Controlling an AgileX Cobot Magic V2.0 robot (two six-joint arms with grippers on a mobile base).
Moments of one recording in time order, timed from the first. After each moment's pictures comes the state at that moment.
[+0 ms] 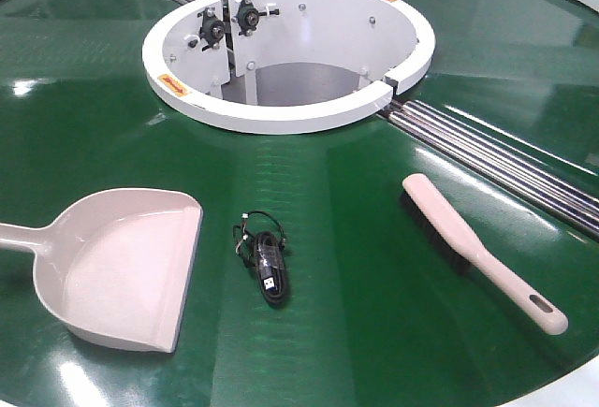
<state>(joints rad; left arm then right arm) -0.07 0.19 -0.34 -0.07 0.21 0.09 -0.02 -0.01 0.03 0.20 0.07 0.00</state>
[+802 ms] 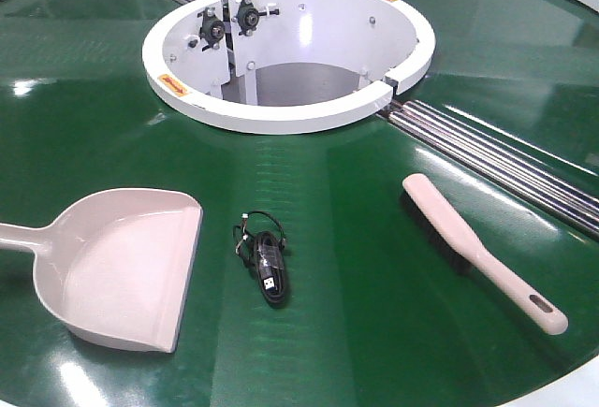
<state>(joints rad) -0.07 0.61 -0.43 -0.07 0.37 0.09 -0.02 -0.01 0.03 0.02 0.07 0.00</state>
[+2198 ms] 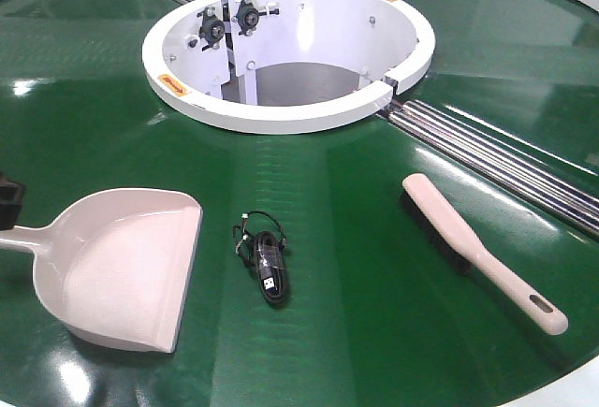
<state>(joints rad) -0.07 1.12 -1.03 -0.02 0.88 0.31 -0.02 -0.01 0.03 0.02 0.07 0.00</state>
